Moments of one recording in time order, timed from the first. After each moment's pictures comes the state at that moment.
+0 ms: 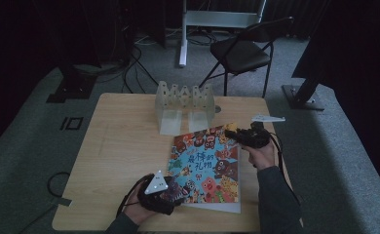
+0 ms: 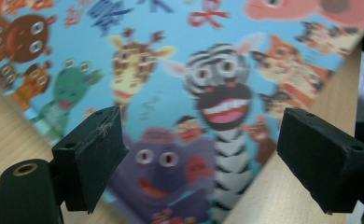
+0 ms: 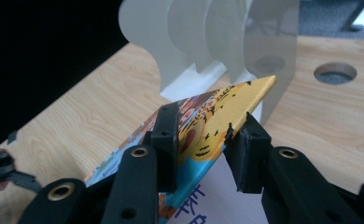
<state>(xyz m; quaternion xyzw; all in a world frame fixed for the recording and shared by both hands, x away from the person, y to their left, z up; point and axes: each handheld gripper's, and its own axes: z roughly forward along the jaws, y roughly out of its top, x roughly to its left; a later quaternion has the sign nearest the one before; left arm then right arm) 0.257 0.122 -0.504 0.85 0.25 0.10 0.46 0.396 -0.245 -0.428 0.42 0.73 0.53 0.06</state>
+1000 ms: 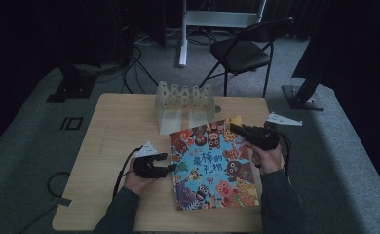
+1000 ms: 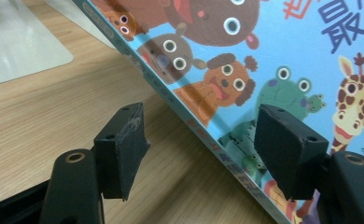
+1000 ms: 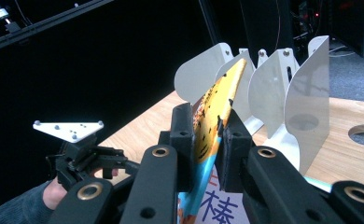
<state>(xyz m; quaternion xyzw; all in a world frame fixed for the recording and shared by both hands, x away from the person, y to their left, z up) 0.344 0.143 -0.509 0.80 0.34 0.07 0.49 0.367 -0.255 -0.393 0.36 0.68 0.63 0.06</state>
